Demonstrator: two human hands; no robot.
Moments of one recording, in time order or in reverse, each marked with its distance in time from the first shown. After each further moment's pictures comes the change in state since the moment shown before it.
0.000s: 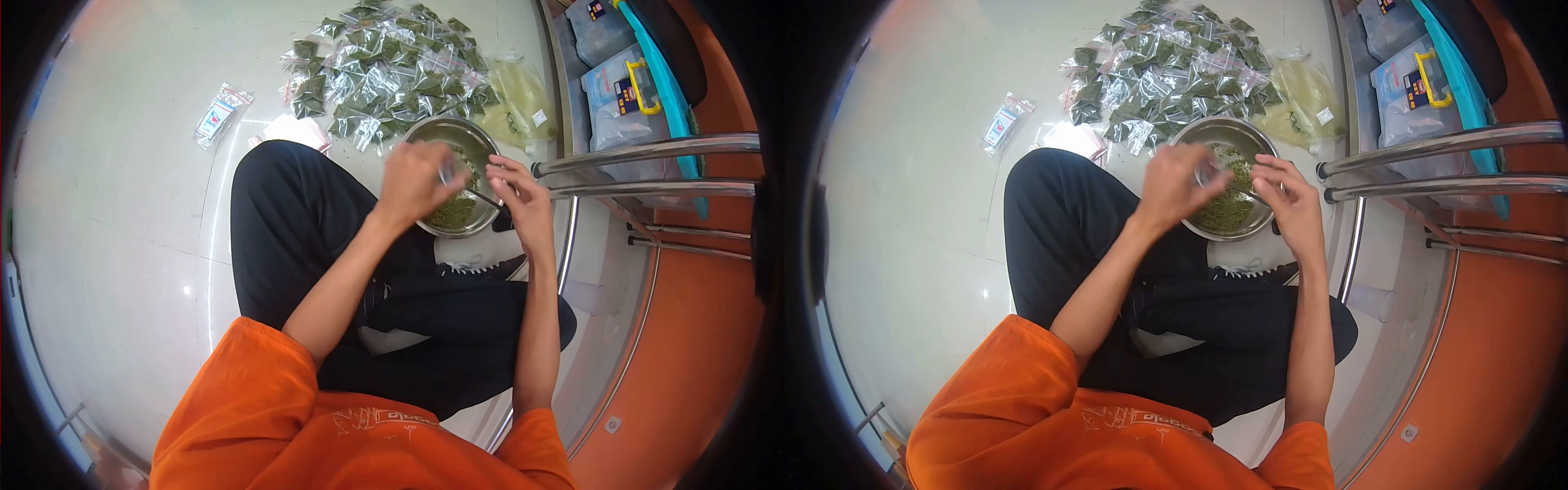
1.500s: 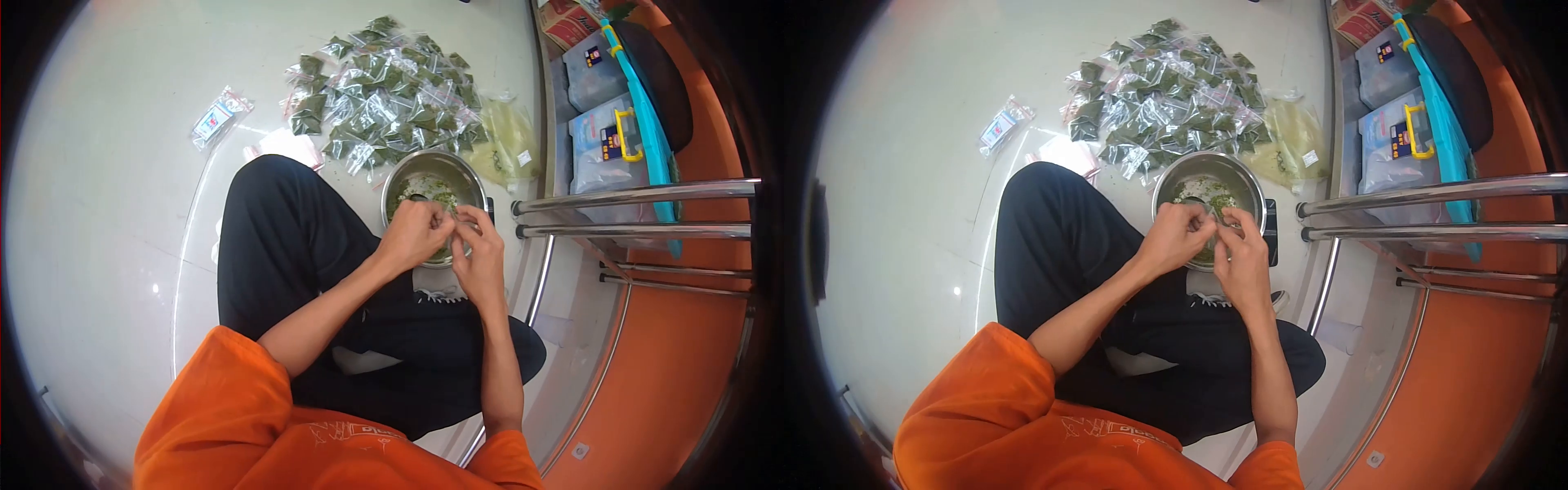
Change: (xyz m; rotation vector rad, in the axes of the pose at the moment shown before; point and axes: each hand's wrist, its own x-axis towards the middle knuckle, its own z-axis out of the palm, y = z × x) left_hand -0.016 0.025 0.006 -0.362 -0.145 -0.519; right_hand -0.019 -0.023 0.046 -0.669 0.081 -0.372
